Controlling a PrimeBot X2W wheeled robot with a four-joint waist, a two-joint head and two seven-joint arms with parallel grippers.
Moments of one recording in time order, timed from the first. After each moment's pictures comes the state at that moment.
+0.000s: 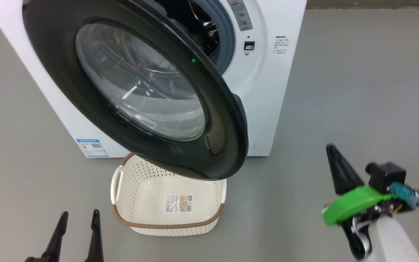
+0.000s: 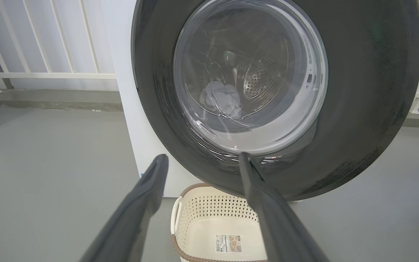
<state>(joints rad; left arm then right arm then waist) 0.12 0.20 -0.19 -0.03 -0.35 0.11 -0.21 -0.25 -0.05 -0.04 0.33 0.17 0.13 -0.17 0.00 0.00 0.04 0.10</state>
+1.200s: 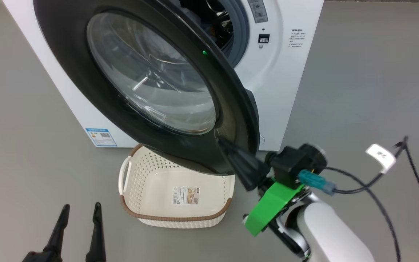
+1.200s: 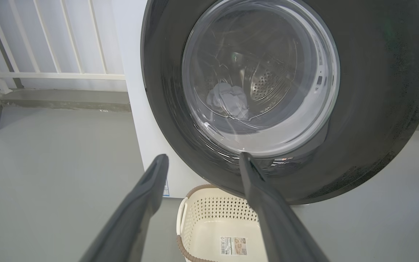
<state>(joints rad) 0.09 0.20 -0.21 -0.02 -0.36 0.11 -0.23 -0.41 -0.07 0.47 0.12 0.27 0.13 -0.05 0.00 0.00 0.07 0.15</state>
